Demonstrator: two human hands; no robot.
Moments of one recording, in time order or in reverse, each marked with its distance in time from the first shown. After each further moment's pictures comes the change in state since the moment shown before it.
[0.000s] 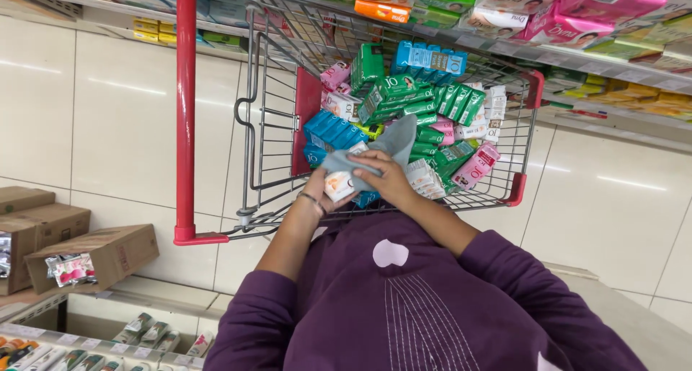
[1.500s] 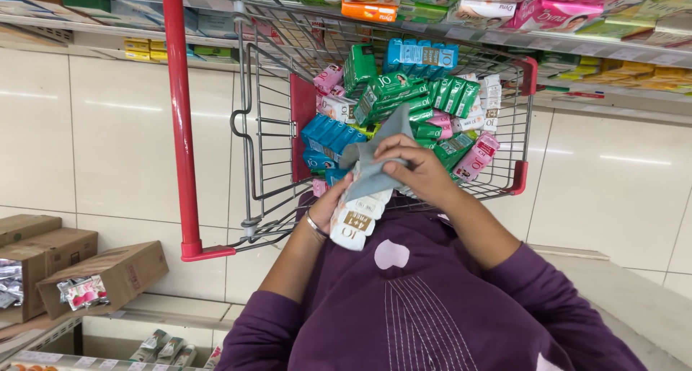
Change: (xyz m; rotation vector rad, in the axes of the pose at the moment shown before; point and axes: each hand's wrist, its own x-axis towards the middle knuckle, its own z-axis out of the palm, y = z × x) left_hand -0.077 -0.022 0.047 0.175 -0.514 0.015; right_hand -0.003 -0.103 -0.066 0.100 -0.052 -0.195
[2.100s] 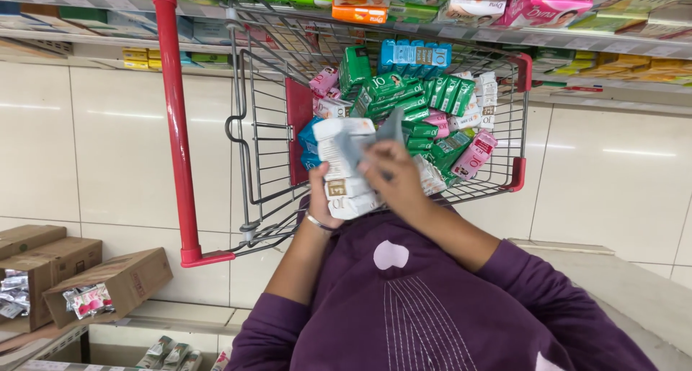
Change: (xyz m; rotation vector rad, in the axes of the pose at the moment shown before) left_hand 0.003 0.018 0.050 -0.155 -0.047 0.355; right_hand -0.011 0.016 0.052 -0.247 0.368 0.127
